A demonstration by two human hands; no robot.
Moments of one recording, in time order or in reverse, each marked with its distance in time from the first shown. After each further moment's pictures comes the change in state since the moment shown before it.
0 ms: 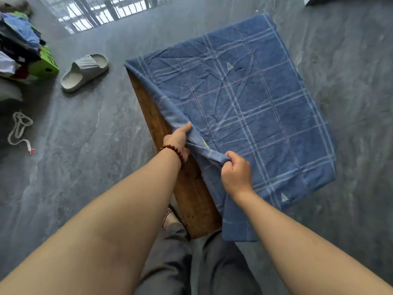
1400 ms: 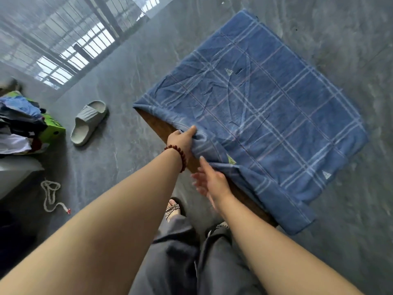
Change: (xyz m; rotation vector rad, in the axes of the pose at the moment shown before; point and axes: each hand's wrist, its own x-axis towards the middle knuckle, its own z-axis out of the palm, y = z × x) left_hand 0.008 0.098 -0.025 0.623 -0.094 0.192; right_hand -0.012 -0.125 0.111 1.025 -0.102 0.766
